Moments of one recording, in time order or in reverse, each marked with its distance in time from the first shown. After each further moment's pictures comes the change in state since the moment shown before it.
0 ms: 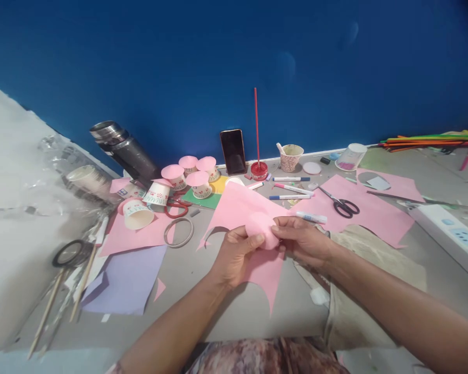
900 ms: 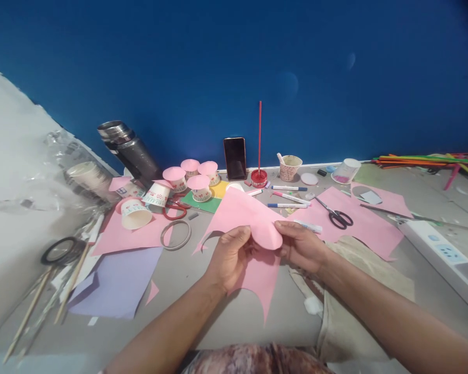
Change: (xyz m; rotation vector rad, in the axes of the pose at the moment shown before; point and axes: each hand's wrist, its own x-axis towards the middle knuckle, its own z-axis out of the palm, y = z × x) left_hand 0.008 0.001 -0.008 -0.043 0.128 0.060; right_hand 0.007 0.000 -0.008 0.184 0.057 0.008
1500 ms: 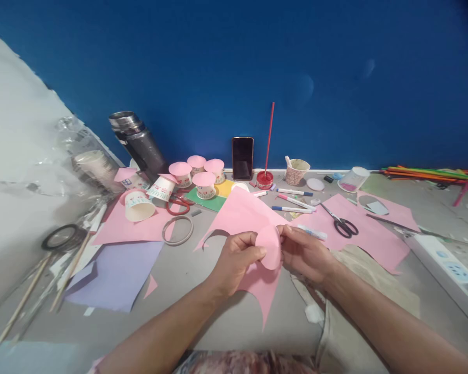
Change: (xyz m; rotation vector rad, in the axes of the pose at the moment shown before) left_hand -0.013 0.001 0.002 0.220 -0.106 0.026; right_hand -0.007 0.002 -0.001 -0.078 -0.090 -0.031
